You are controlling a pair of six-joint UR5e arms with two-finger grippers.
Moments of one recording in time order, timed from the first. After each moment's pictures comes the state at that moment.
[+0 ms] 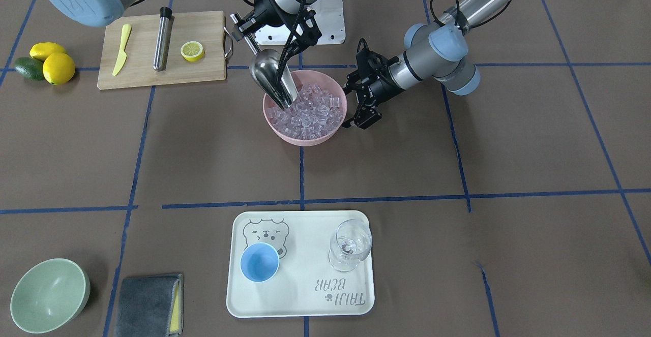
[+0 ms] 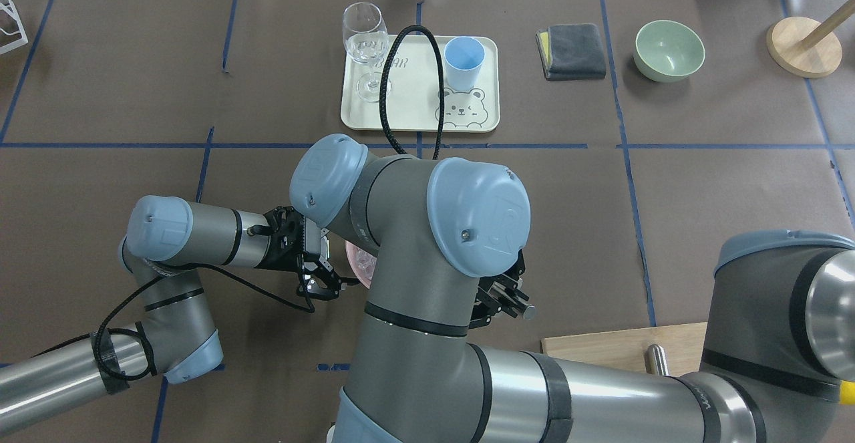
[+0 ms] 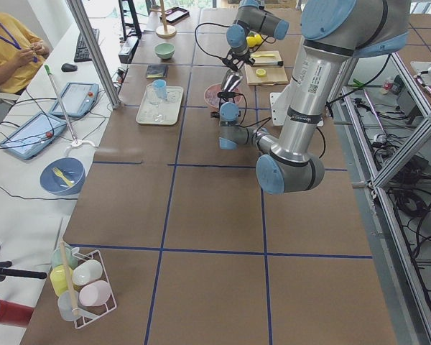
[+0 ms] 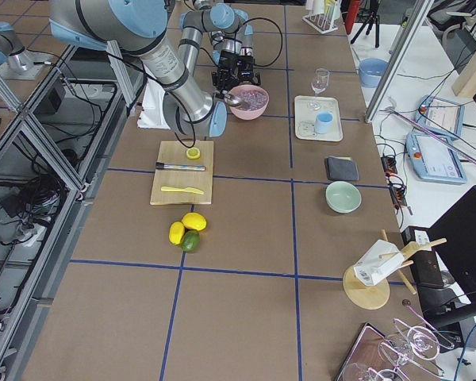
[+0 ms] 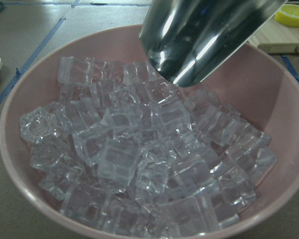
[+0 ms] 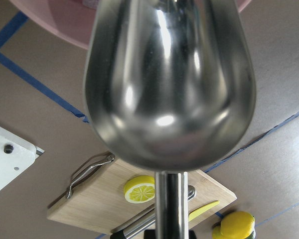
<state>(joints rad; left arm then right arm) -0.48 -1.98 -1.42 -2.87 -1.96 -0.03 0.36 -0.53 1.71 -2.75 1.81 0.27</state>
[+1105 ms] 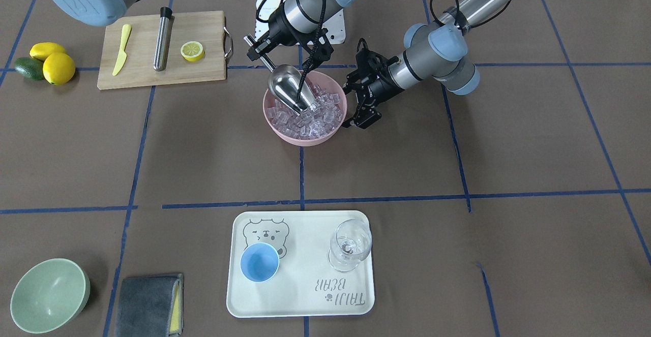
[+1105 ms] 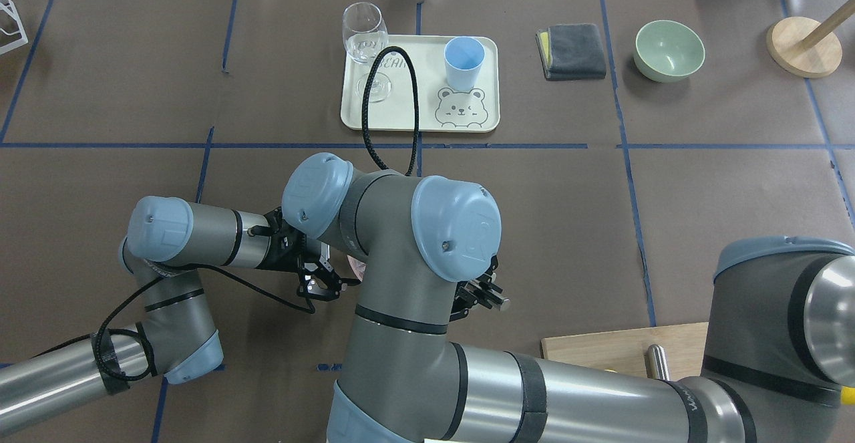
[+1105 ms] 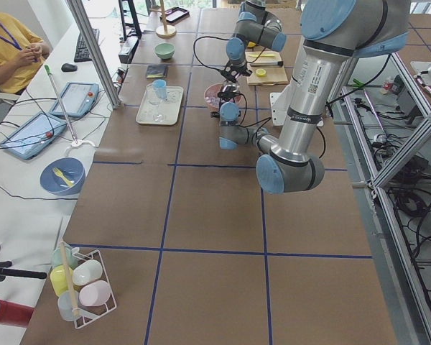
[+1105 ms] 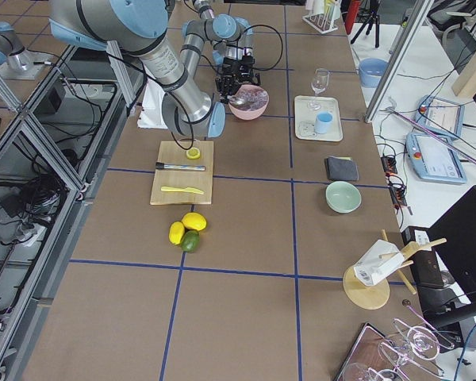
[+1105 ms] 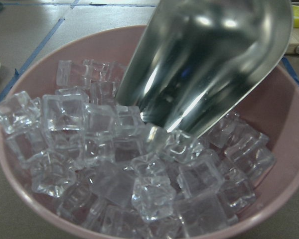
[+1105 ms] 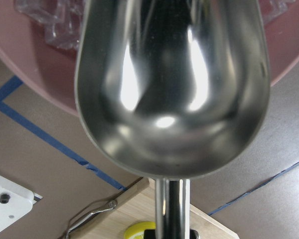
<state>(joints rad) -0.47 -1.98 -1.42 -2.87 -1.96 -0.03 0.35 -0.55 1.62 -2.57 1.77 0.27</state>
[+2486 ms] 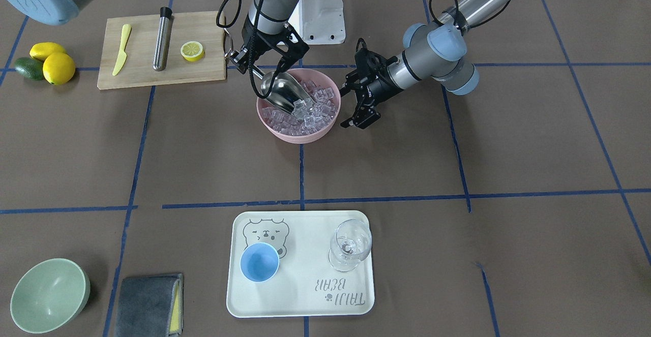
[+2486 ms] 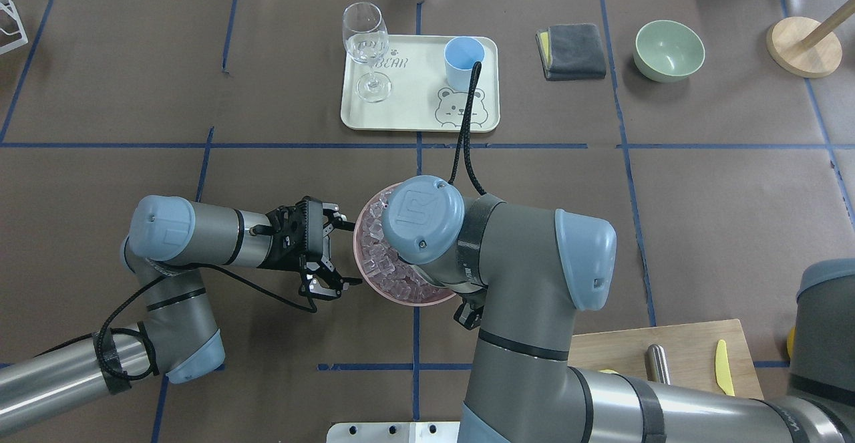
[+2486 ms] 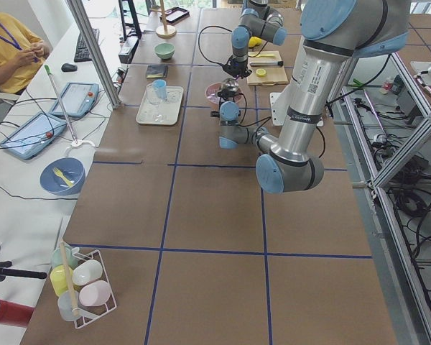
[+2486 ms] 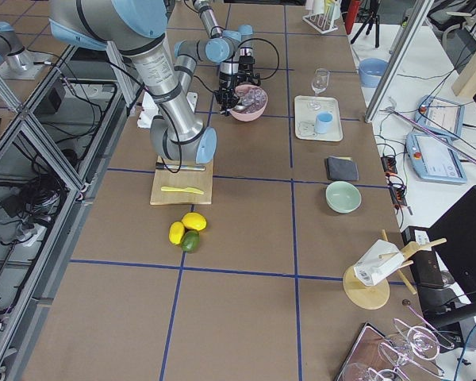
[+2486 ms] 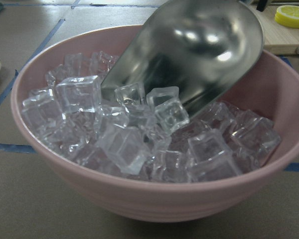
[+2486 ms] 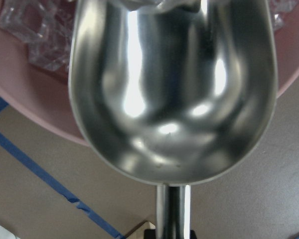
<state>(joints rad) -0.47 -1.99 -1.42 -2.87 -1.96 -0.03 0.35 -0.80 1.85 -2.27 1.77 0.34</state>
